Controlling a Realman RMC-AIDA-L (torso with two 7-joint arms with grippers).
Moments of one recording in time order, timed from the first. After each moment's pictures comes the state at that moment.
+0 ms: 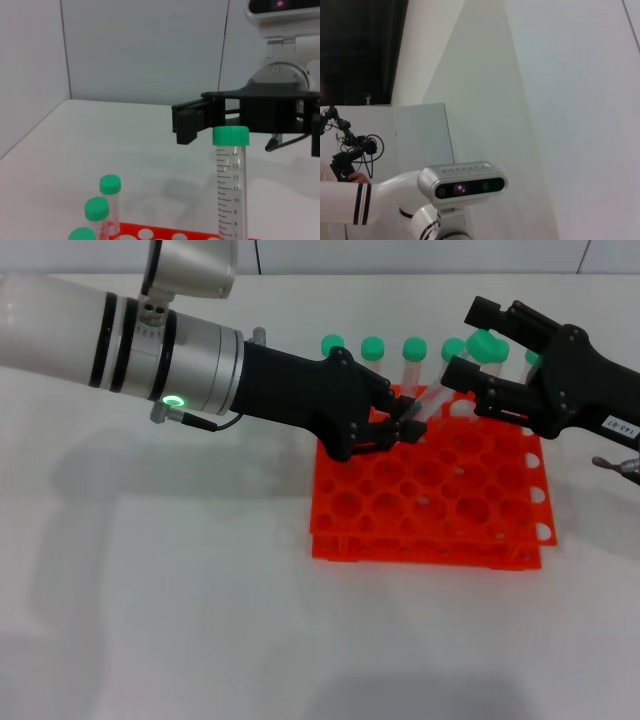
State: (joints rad) left arm -0.82 -2.05 1.15 0.64 1.85 1.43 -1.43; right arm 0.60 2.02 -0.79 -0.27 -1.45 -1.73 1.00
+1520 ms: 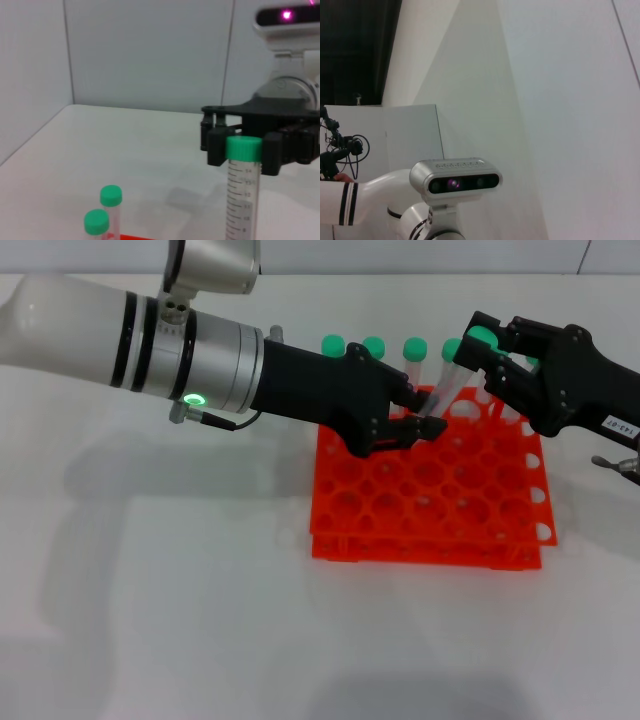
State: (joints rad) left arm -0.82 -2.08 1.16 0.67 1.85 1.41 -1.47; right arm 0.60 2.02 -0.79 -0.24 -1.43 -1.71 0.96
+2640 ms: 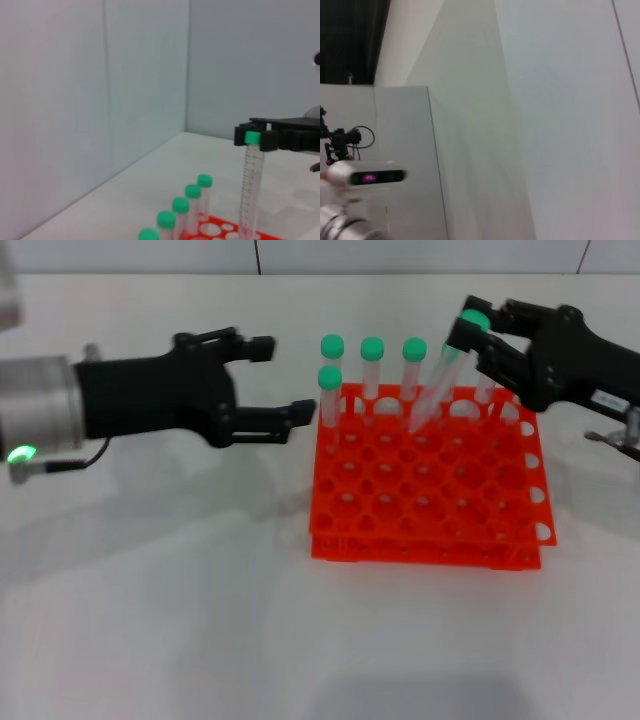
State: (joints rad) left arm -0.29 -2.09 1.18 1.20 1.70 1.38 -1.61; right arm 0.63 2.01 -0.80 -0.28 -1.43 -1.64 1.00
